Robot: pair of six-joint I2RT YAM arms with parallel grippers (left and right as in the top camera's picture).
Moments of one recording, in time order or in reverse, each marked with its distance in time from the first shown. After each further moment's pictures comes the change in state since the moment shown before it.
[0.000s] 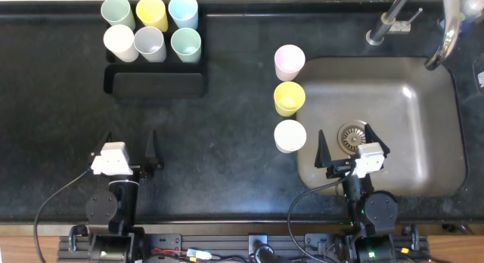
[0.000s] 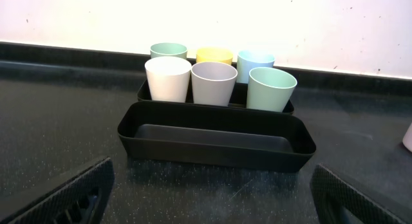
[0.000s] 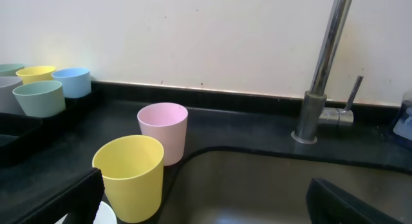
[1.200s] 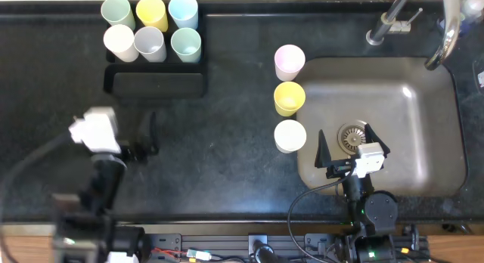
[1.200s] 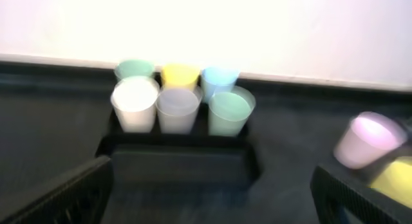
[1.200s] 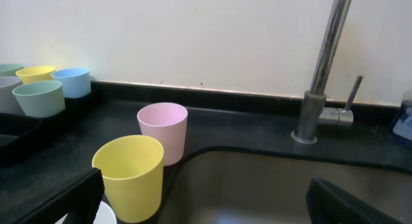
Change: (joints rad) left arm -0.029 0.558 0.660 -0.275 0.124 -0.036; right arm -0.001 0.000 0.000 0.000 0.000 0.000
